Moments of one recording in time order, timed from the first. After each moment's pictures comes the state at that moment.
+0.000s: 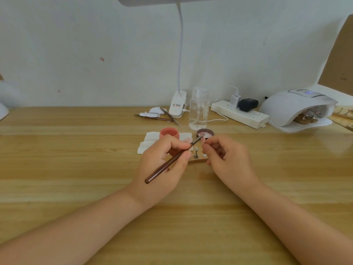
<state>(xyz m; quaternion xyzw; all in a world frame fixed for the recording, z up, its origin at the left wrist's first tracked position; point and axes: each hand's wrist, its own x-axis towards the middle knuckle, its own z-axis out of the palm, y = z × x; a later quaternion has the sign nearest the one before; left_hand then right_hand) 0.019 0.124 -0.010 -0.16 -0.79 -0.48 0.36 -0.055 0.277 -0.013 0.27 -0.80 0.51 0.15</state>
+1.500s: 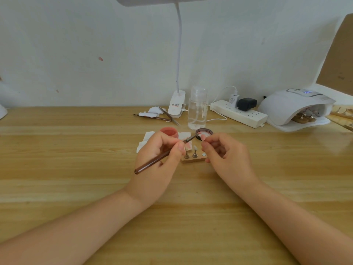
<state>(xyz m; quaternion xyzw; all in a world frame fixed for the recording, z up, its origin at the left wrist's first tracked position) 0.019 0.121 -0.011 -0.12 -0.75 -0.56 0.33 -0.053 0.278 -0.011 0.26 -0.78 0.55 0.14</state>
